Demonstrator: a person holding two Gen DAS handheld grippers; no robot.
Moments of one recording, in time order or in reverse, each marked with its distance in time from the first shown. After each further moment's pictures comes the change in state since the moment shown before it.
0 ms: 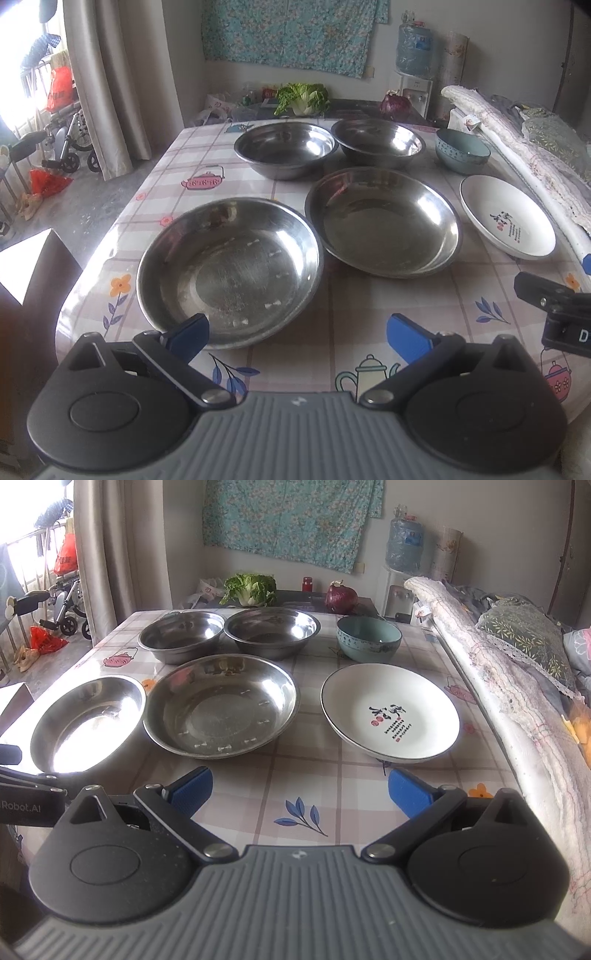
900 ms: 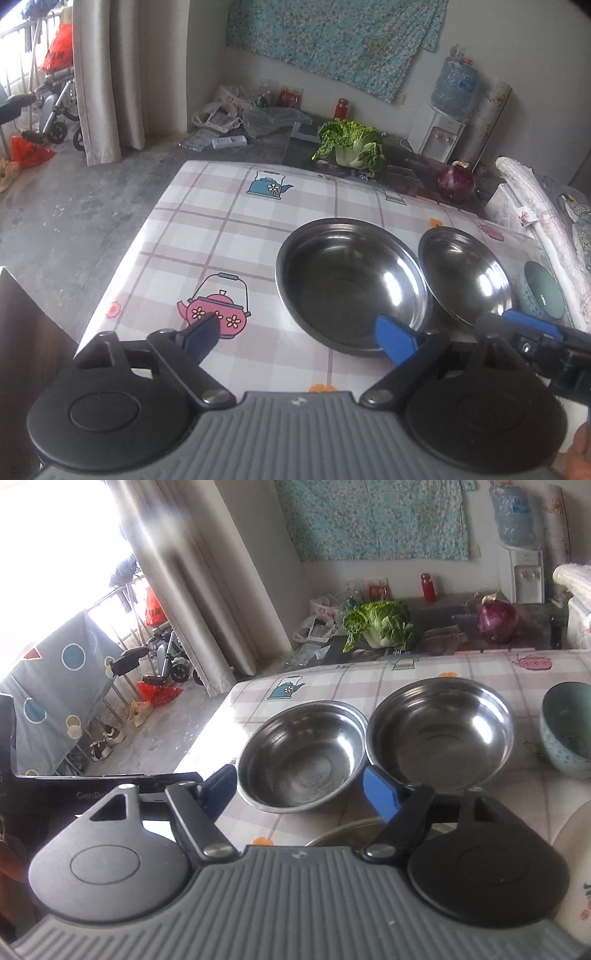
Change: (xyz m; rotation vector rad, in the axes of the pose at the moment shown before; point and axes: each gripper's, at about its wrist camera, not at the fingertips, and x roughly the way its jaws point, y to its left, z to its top) left arm 0.178 0.113 0.191 -0.189 0.048 -0.102; right arm 0.195 0.058 0.188 0.140 0.016 0.479
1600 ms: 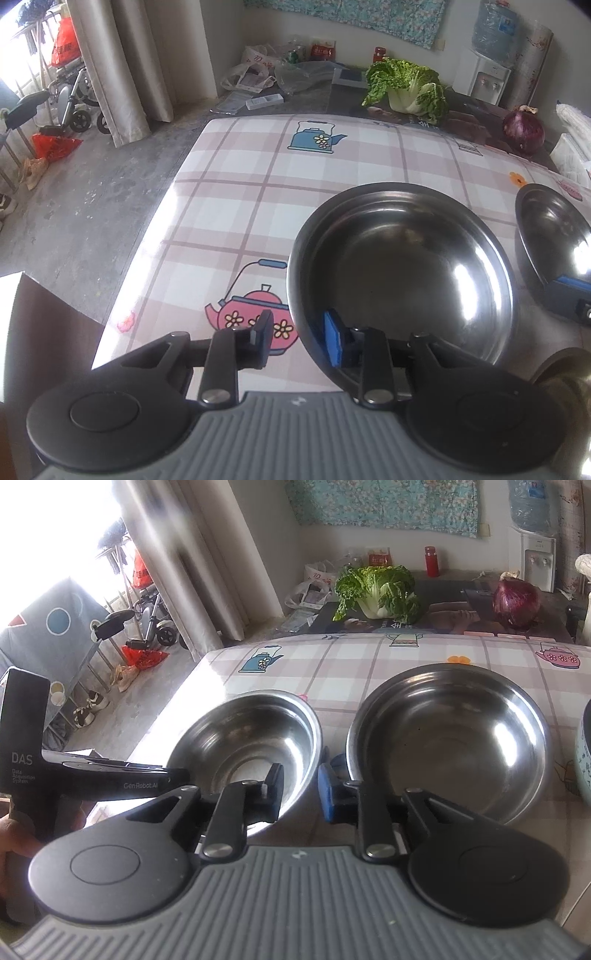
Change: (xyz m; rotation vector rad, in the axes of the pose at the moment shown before) left arm 0.071 0.017 0.007 0.051 0.142 0.175; right arm 0.086 -0.027 0.013 -0.047 0.125 -0.019
